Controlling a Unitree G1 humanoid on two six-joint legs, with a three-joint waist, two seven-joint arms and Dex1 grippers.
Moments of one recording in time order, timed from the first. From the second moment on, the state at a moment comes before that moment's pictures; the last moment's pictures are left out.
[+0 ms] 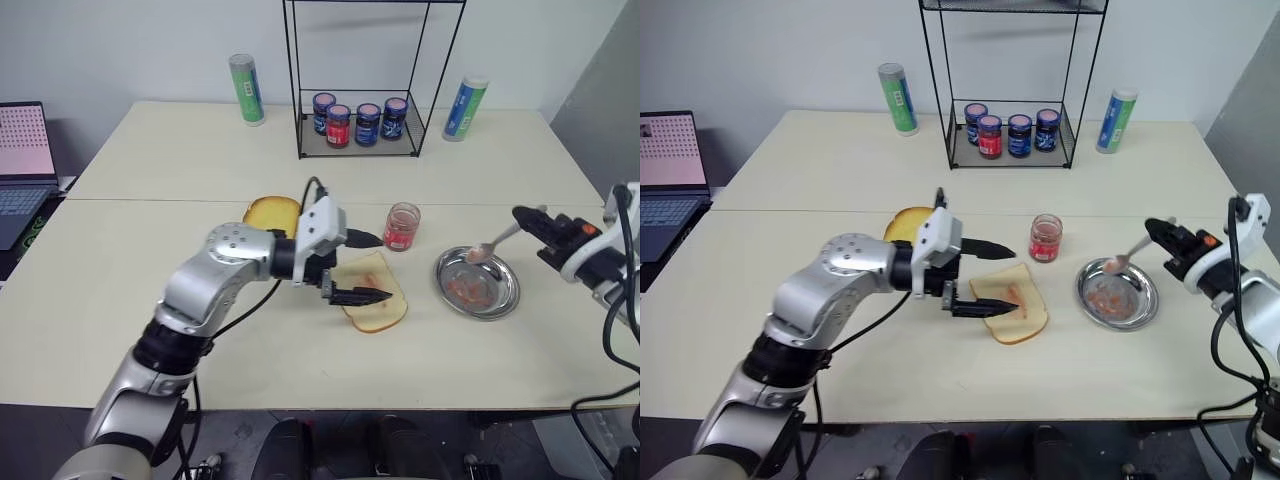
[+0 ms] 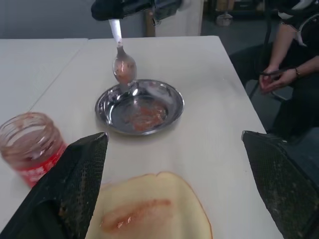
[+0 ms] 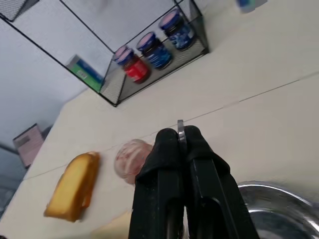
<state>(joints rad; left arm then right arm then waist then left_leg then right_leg) -0.67 0.50 -0.29 -0.18 -0.44 0.52 -1.10 -0.24 -0.68 -0.53 -0.19 1.39 0.92 -0.07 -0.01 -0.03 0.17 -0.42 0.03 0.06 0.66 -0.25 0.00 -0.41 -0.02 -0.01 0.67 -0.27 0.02</state>
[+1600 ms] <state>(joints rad) -0.65 0.46 -0.31 -0.13 -0.39 0.49 -1.10 -0.31 -0.57 -0.56 0.28 0.95 0.77 0.33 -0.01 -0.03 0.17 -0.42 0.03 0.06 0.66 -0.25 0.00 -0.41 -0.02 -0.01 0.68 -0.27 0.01</state>
